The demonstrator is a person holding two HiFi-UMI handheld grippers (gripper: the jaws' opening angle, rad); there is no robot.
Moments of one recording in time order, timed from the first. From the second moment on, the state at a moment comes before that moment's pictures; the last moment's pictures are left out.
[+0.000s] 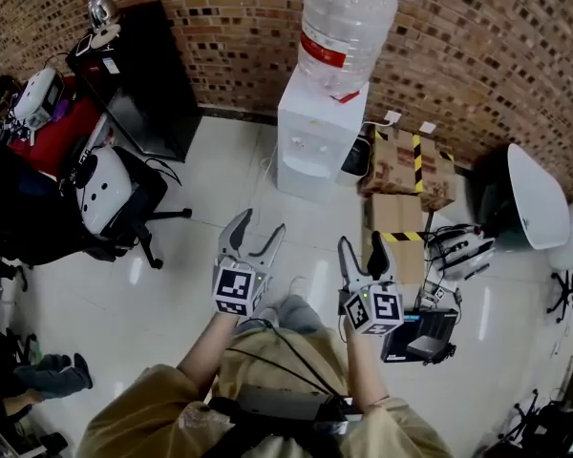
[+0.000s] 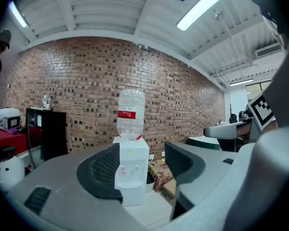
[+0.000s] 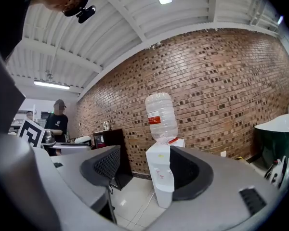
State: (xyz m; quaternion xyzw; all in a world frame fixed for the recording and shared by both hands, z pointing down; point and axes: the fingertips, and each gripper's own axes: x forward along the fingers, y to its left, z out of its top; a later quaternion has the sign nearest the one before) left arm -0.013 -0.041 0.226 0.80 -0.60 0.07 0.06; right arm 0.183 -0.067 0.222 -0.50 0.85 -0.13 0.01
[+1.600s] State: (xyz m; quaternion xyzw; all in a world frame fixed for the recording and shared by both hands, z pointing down) left arm -0.062 -0.293 0.731 0.80 -0.58 0.10 0.06; right arm 0.195 -0.354 0.779 -0.49 0.87 -0.11 -0.05
